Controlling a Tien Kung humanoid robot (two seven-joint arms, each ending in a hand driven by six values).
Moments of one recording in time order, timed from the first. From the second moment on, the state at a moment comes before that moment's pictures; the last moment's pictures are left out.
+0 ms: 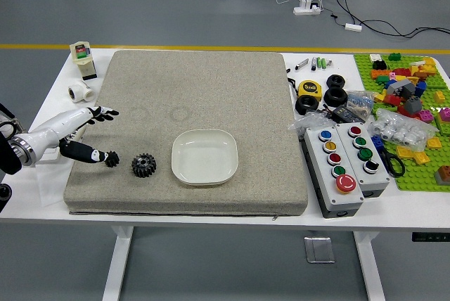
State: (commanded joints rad) left arm -0.41 0.47 -1.22 -1.16 2.12 -0.24 -0.18; right arm -0.09 -0.20 0.63 0.31 -0.28 -0.20 -0.02
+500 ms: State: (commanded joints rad) left arm -0.47 0.48 -1.11 -1.14 2.27 -0.25 -0.20; right arm -0.08 -0.20 0.63 0.31 -0.27 -0.20 -0.02
